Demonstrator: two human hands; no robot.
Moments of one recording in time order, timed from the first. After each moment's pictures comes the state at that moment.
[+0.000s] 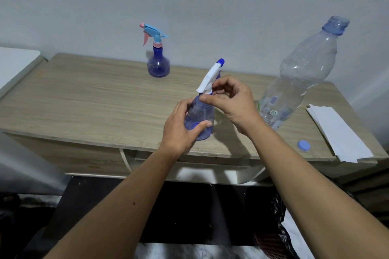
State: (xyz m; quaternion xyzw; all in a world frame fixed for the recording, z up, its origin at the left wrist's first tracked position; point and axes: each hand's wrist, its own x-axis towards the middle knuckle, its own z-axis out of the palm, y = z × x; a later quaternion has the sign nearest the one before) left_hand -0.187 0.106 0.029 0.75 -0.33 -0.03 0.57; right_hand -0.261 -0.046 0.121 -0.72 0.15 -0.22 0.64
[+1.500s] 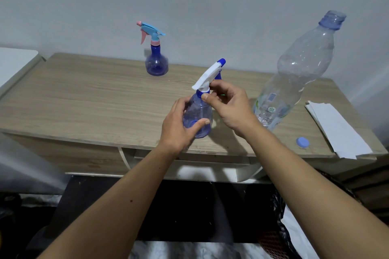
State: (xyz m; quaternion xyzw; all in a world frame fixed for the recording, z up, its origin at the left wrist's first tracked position) left_hand -0.186 0.106 0.028 0.76 -0.32 -0.04 0.56; right_hand -0.268 -0.040 0.113 -0.77 0.14 -0.23 0.58
